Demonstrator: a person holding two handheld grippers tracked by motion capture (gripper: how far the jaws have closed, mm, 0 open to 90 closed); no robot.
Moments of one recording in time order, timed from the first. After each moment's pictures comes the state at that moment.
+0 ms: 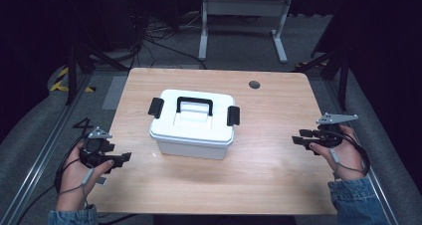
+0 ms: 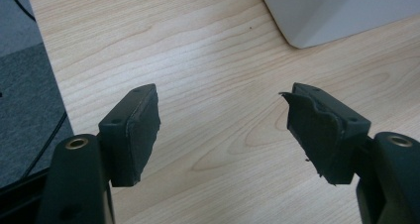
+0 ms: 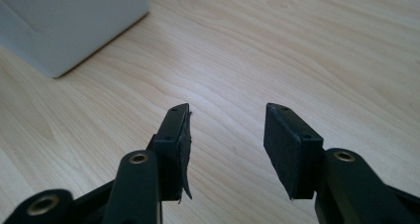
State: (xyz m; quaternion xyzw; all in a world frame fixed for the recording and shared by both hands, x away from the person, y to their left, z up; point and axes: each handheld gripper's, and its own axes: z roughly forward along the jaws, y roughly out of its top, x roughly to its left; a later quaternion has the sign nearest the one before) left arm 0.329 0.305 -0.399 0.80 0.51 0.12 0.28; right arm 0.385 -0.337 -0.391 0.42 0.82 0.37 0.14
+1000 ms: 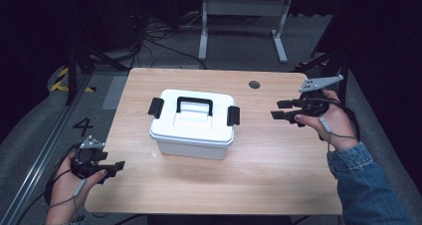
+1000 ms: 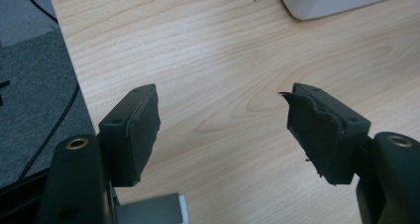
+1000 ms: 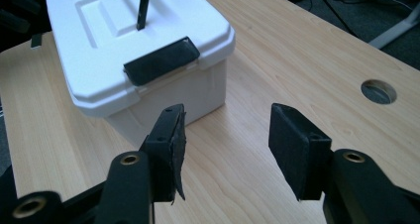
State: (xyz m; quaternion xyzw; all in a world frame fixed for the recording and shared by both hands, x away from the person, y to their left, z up) left arm 0.303 0.317 -0.400 0.81 0.51 0.12 0.27; right arm 0.427 -0.269 -0.301 0.29 0.85 0.43 0.10
